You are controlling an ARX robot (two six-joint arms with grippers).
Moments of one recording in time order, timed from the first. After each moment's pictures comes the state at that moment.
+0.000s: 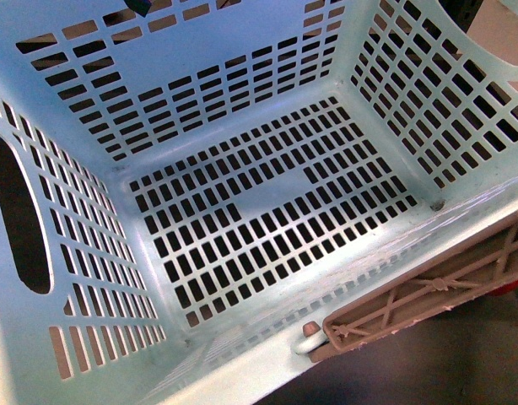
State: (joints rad) left arm -0.72 1.49 1.10 -0.10 0.02 -1.11; right arm -0.10 2.45 0.97 0.44 0.13 -0.11
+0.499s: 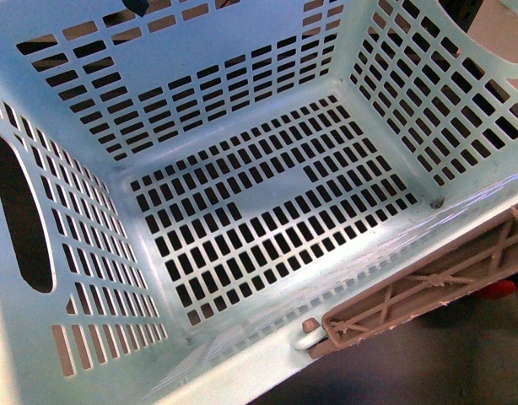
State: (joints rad) left arm -0.72 1.49 1.10 -0.10 0.02 -1.11; right arm -0.12 2.40 0.87 0.50 0.08 -0.06
